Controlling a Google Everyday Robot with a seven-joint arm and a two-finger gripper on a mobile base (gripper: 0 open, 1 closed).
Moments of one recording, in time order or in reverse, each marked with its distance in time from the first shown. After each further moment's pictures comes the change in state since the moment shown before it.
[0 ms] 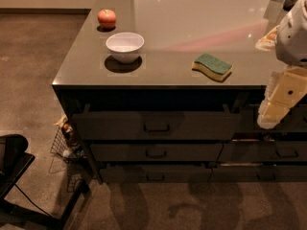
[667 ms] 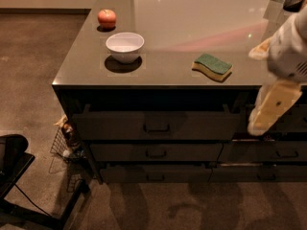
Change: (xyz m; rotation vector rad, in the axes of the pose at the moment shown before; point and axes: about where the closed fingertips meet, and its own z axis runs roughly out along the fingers) arm 0.000 0.000 0.023 0.013 -0.031 -0.002
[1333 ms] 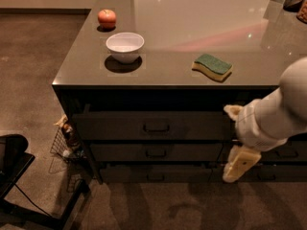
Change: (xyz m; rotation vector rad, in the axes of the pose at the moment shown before) arm 0.024 0.055 0.142 -0.012 -0.065 -0.057
